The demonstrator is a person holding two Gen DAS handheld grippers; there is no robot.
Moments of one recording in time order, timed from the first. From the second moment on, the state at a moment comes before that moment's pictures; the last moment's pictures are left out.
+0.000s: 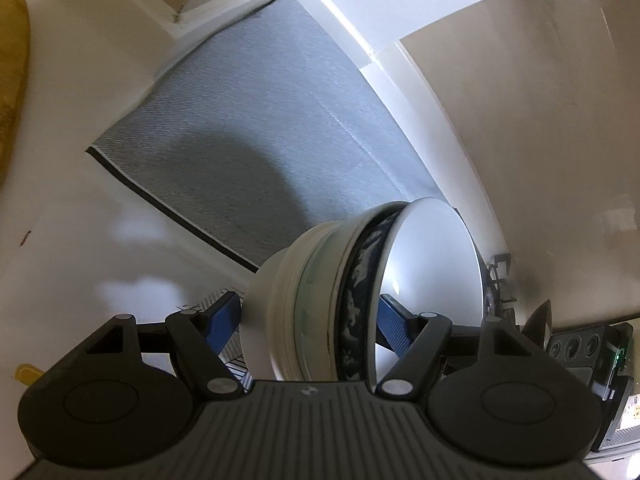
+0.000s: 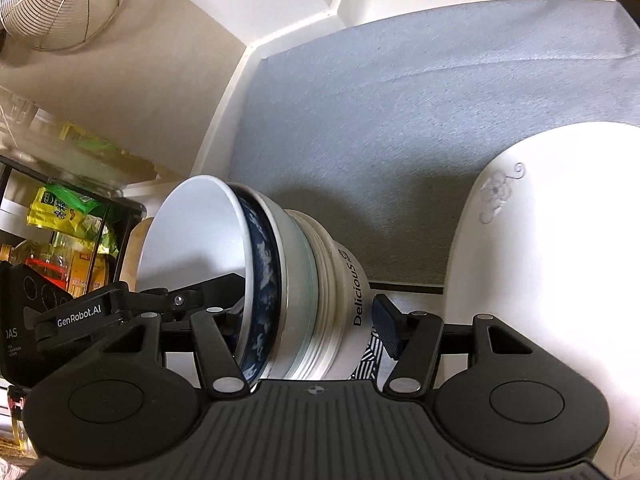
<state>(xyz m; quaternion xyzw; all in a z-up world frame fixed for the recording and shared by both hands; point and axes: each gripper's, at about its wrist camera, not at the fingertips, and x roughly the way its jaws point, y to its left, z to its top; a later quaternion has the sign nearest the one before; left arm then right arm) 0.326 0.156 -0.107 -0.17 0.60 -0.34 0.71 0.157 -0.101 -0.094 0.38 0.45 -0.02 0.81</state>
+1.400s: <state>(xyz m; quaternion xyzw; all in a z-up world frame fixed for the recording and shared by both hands) 0.249 -0.031 -0.131 -0.06 0.63 -0.44 0.64 0.018 -0.222 -0.104 0.42 0.40 -0.16 0.80</state>
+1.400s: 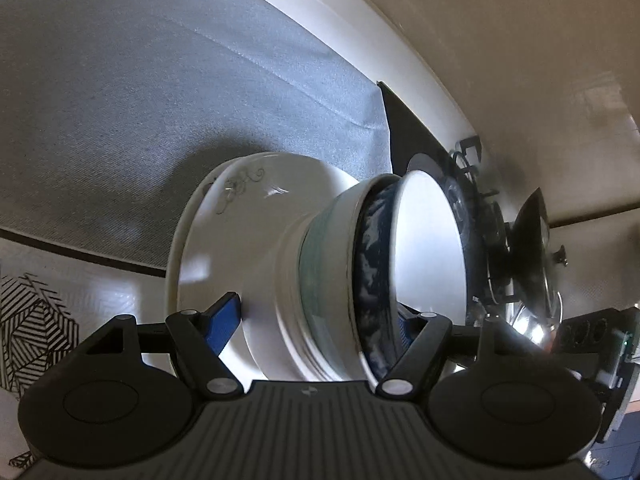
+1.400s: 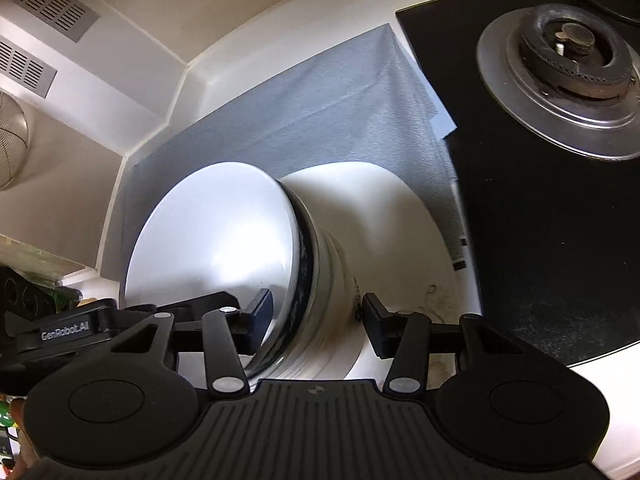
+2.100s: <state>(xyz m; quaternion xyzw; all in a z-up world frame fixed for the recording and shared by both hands) 0.235 -0.005 -0.088 -0.03 0.54 -0.47 0.70 -0.009 -0.228 -0.080 0.39 0.36 -0.12 0.84</state>
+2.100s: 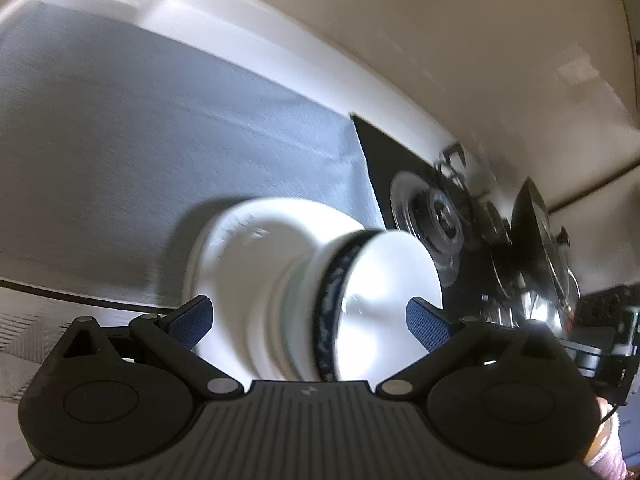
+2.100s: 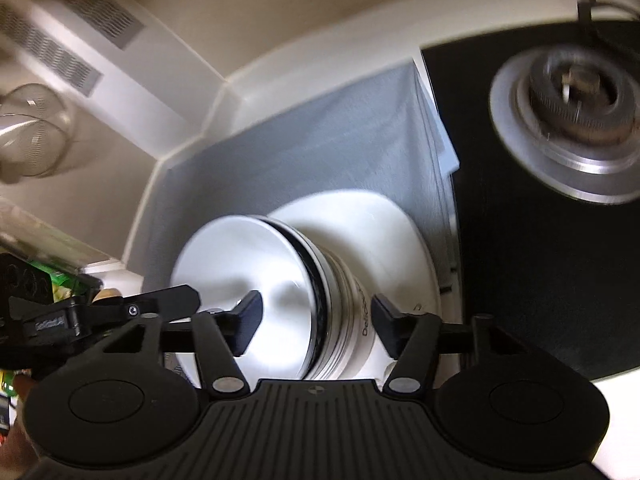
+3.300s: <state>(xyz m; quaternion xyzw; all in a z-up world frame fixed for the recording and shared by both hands) 0.240 0.031 -0.133 -0.02 0.56 -0.35 0.75 0.033 -0.298 -0.139 0.43 0.34 -0.10 0.83</state>
